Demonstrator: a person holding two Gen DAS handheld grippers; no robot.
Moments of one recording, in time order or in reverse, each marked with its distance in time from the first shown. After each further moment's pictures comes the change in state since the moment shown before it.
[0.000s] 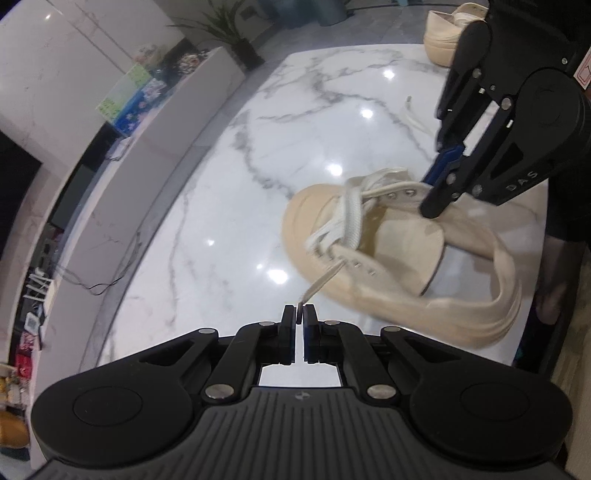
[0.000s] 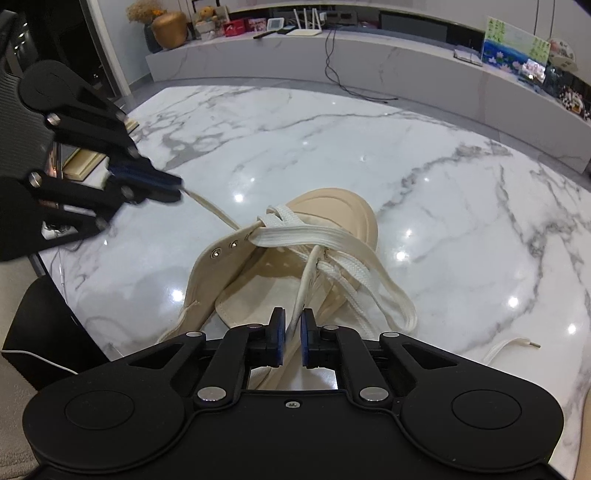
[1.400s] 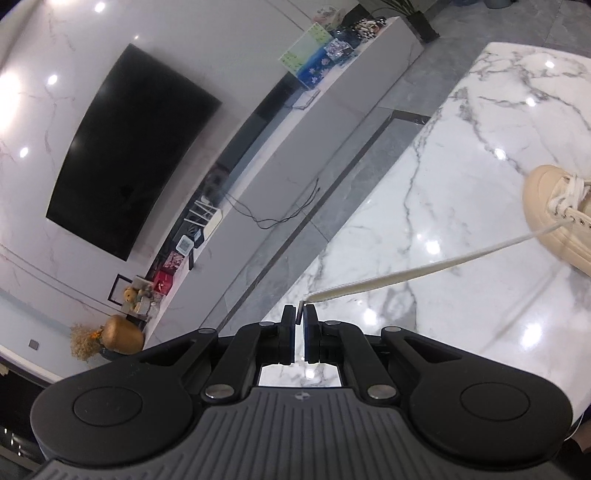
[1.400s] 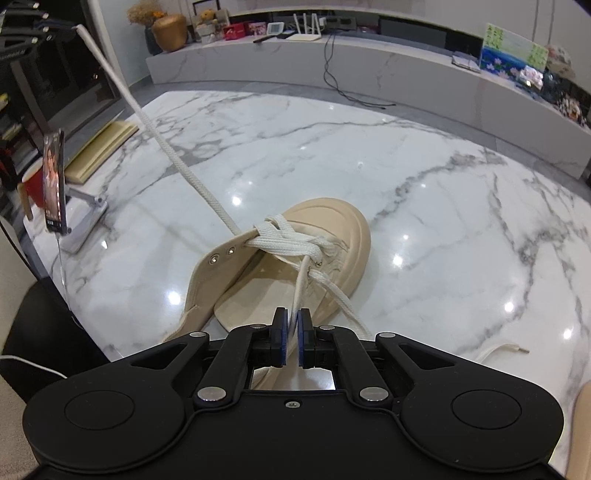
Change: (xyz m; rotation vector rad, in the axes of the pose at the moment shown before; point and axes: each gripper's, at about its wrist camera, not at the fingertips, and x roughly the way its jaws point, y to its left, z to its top) left arm -0.090 0.120 -0.039 -0.174 0.124 0.464; right arm -0.014 0.004 0.005 -0.050 -0.028 -0.052
